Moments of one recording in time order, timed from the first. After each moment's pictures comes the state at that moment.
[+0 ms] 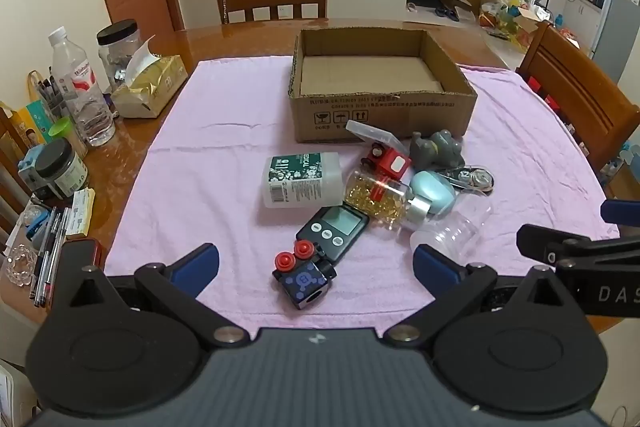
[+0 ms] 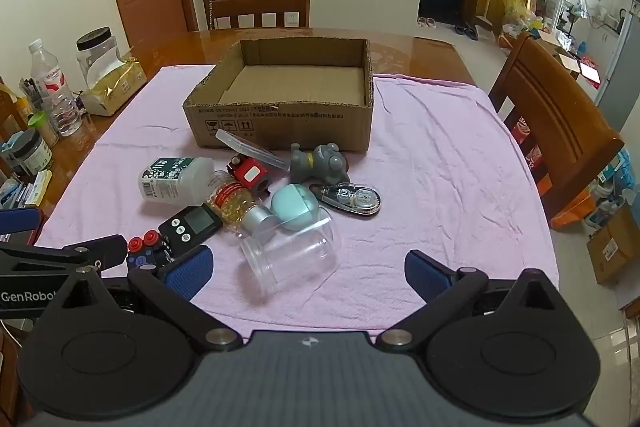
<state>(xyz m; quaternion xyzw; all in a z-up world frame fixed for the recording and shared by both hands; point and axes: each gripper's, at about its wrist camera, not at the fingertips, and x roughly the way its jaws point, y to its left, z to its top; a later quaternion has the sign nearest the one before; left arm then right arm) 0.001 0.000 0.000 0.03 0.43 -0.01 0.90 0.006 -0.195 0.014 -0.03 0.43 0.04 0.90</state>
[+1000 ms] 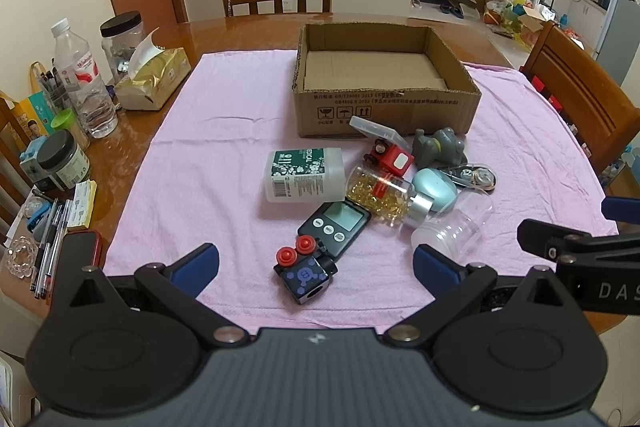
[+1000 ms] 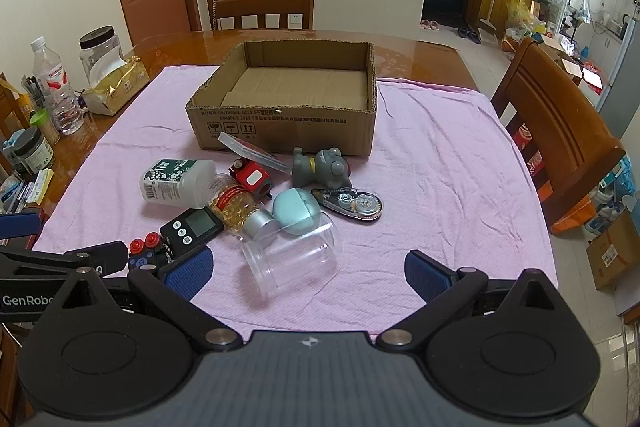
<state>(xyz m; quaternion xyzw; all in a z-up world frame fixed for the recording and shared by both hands) 0.001 0.000 -0.002 0.02 0.43 -0.01 0.90 0.009 -0.193 0.016 -0.04 0.43 0.04 0.90</state>
